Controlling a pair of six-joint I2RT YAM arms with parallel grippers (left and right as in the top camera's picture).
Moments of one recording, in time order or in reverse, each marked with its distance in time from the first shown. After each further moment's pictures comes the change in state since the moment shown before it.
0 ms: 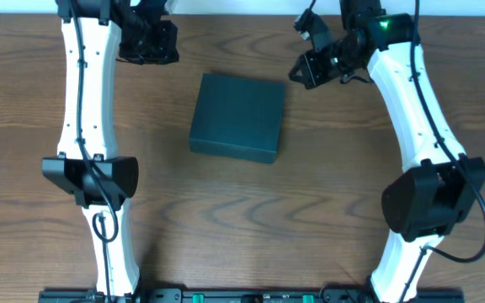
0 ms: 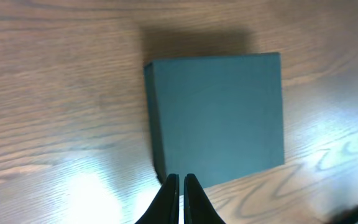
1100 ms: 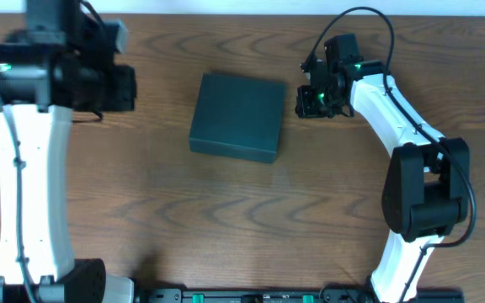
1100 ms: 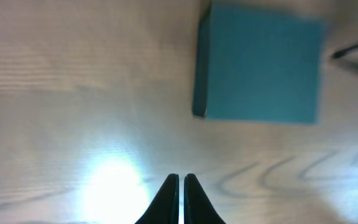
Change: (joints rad) left arm 0.063 -0.647 -0.795 0.223 -0.171 -0.064; right arm 0.001 0.000 -0.465 0.426 0.127 0.270
